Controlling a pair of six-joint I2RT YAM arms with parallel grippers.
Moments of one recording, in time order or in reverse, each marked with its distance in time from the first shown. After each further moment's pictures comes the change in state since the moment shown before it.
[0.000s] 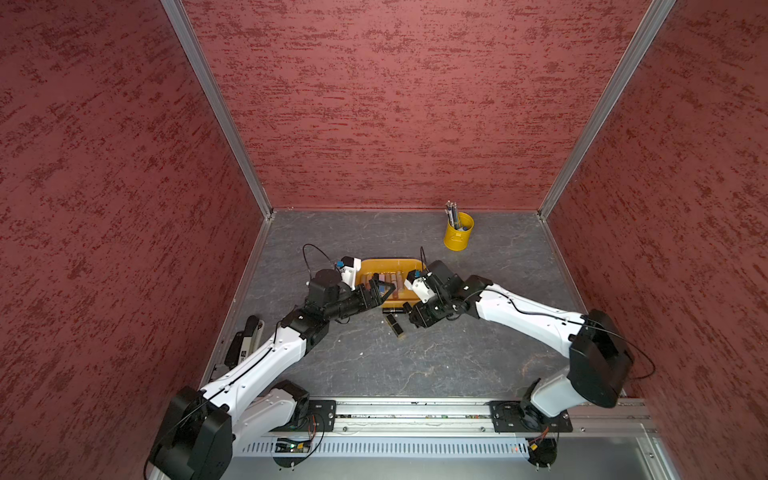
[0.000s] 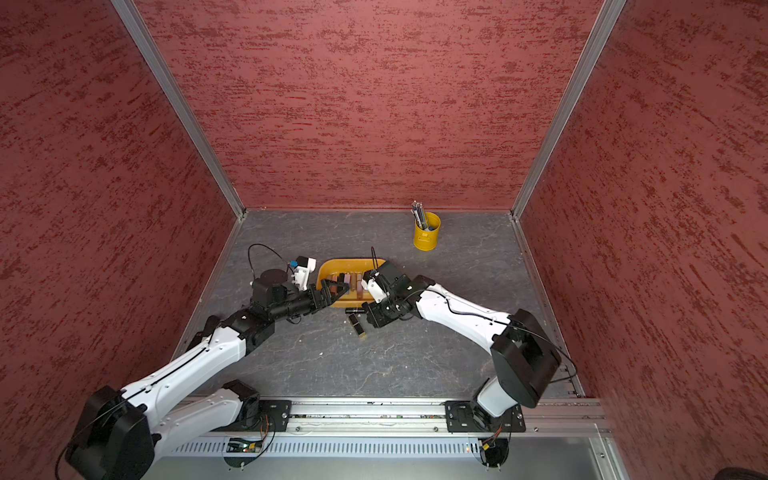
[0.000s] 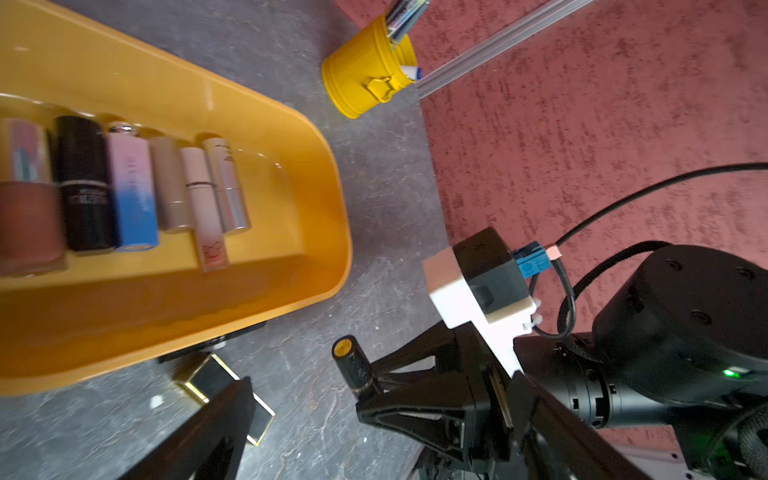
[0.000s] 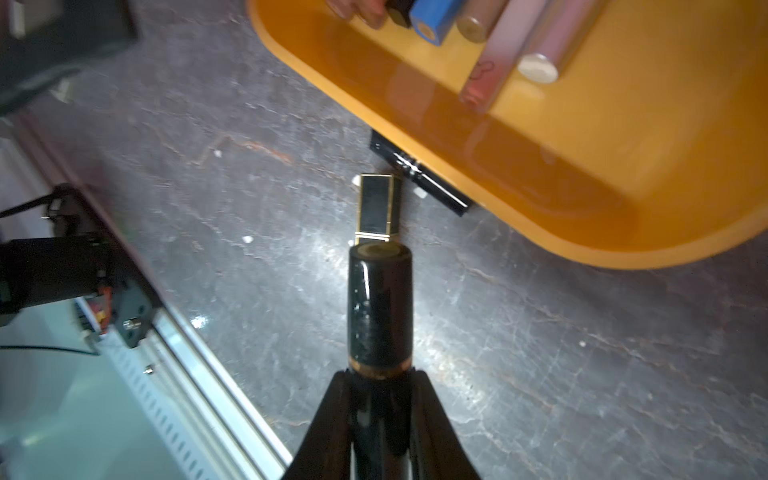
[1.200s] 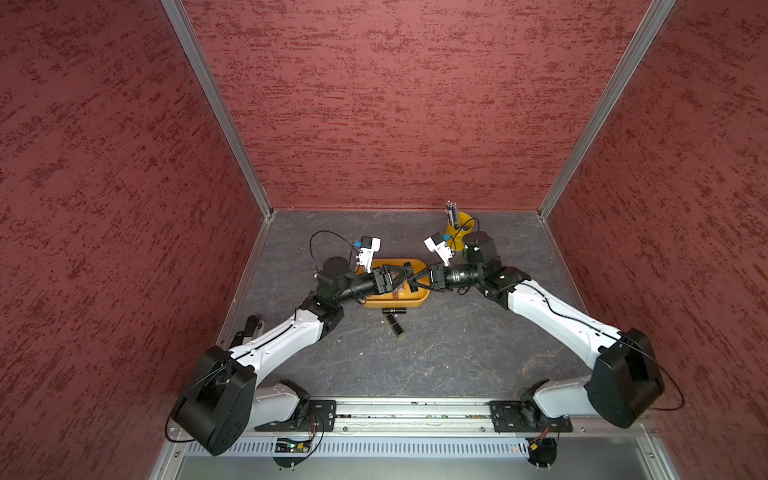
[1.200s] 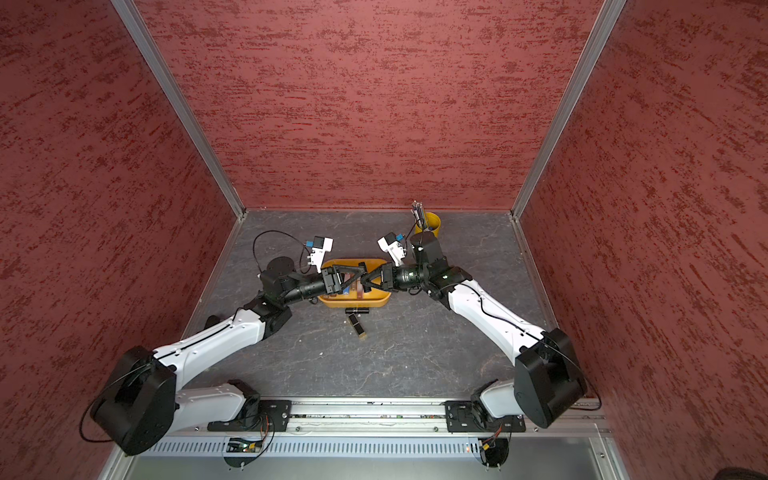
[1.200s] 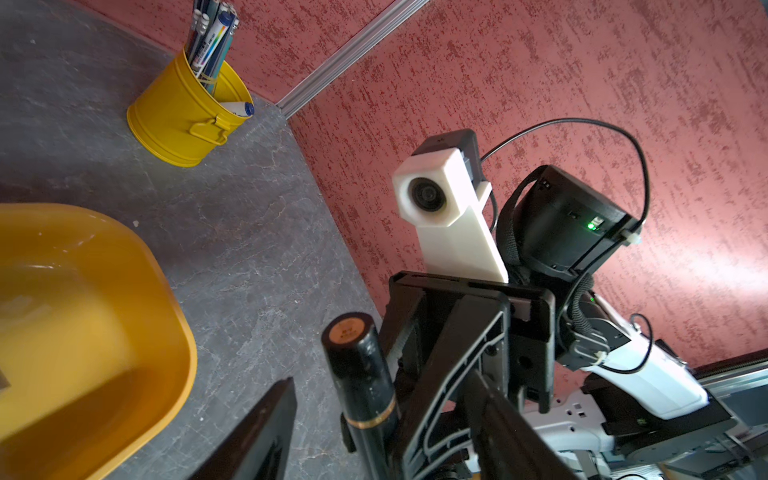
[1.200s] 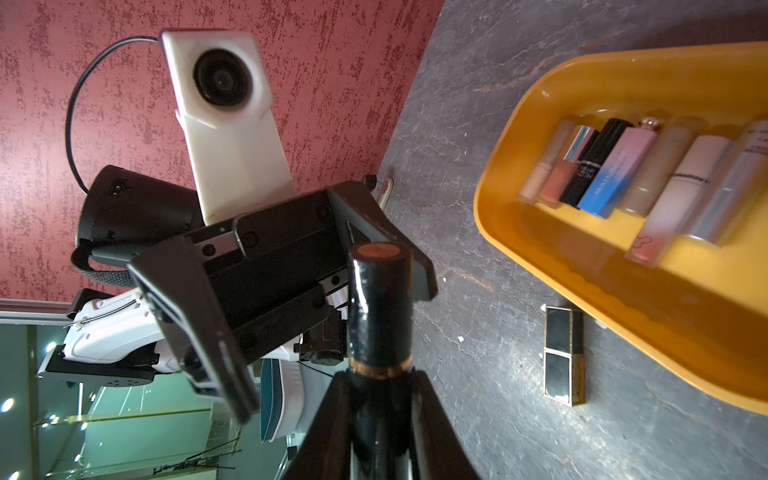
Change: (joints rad) left arm -0.059 0.204 0.090 0.421 0.136 -0.069; right arm -0.244 -0.109 -0.059 0.460 -0.542 0.383
